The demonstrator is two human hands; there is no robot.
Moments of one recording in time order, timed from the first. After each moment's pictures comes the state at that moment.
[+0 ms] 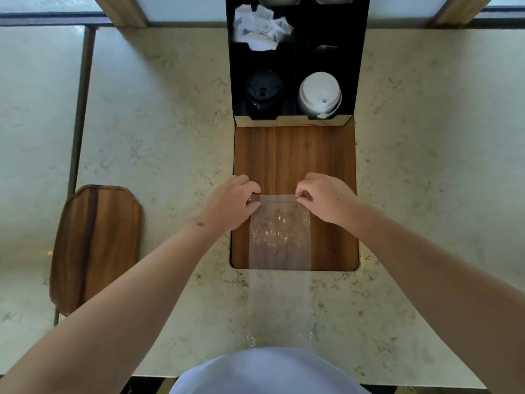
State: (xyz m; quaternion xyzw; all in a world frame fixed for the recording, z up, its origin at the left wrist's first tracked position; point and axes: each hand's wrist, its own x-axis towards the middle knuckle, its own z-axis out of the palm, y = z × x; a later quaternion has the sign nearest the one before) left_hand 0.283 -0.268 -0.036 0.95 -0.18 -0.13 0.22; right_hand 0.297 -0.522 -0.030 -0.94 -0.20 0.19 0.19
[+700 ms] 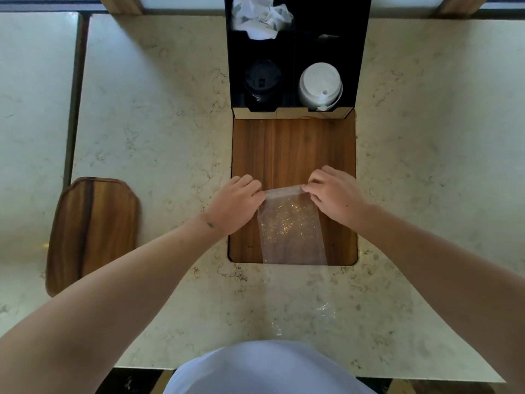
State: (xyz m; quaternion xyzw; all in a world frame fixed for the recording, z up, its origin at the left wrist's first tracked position) left_hand 0.270 -0.271 -0.053 0.93 -0.36 -0.04 0.11; right_hand 0.285 -0.547 -0.045 -0.94 -0.30 0.06 0.13
